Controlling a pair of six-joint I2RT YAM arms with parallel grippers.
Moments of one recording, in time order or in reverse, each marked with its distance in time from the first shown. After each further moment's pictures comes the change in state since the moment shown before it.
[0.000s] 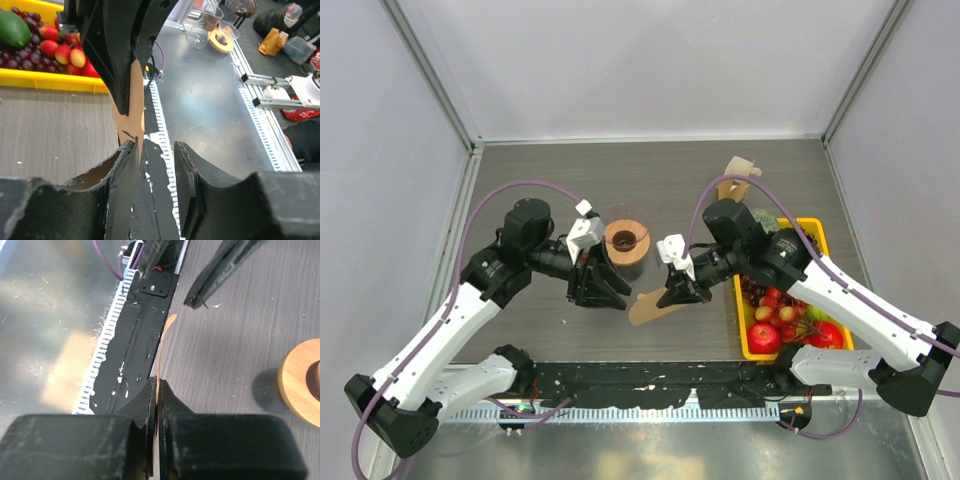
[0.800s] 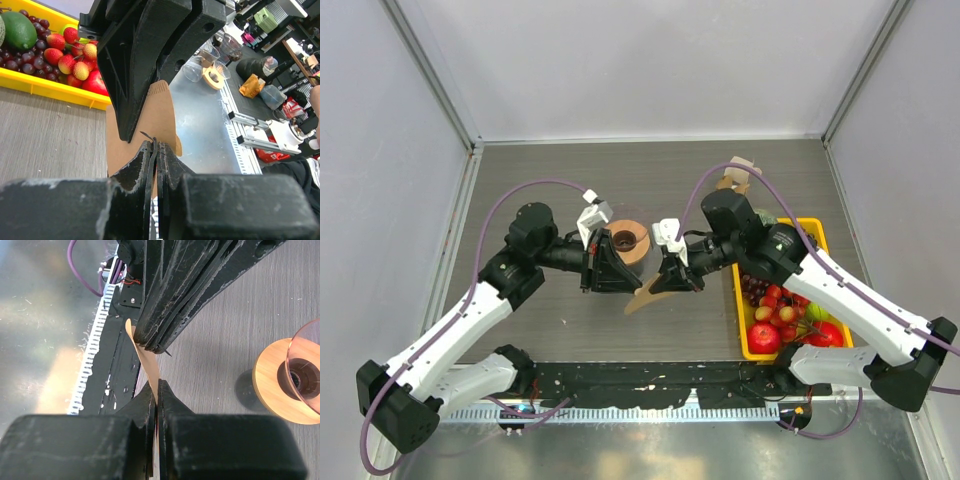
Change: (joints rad) left arm -0.029 0.044 -0.148 0.431 -0.066 -0.418; right arm -0.011 0.045 0.044 0.069 0.043 0.085
